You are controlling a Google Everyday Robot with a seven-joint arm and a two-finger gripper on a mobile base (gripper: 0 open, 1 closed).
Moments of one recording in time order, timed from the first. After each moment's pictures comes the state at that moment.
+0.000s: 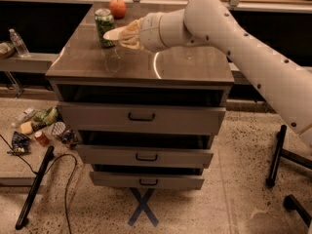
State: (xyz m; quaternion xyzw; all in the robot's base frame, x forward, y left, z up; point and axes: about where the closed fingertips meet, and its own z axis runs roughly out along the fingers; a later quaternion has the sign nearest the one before) arm 0.707 0.079 0.930 -0.71 0.42 0.00 0.56
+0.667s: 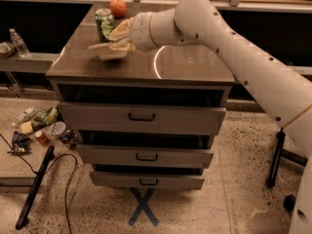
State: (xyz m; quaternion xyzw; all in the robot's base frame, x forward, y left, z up) arm 0.709 0.111 0.929 -0.72 0.40 0.03 0.57
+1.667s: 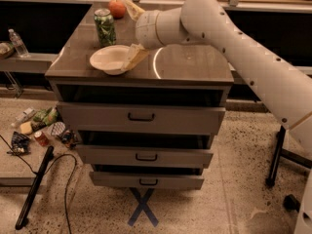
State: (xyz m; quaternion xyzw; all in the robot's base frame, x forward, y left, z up) arm 0.717 0.092 0.934 -0.69 0.43 0.03 0.58
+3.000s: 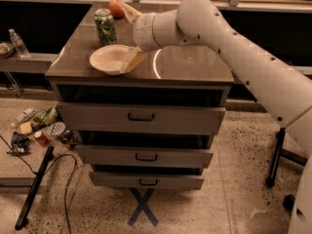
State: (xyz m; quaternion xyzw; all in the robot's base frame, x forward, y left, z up) arm 0.718 0.099 0.924 -0.70 0.43 0.03 0.57
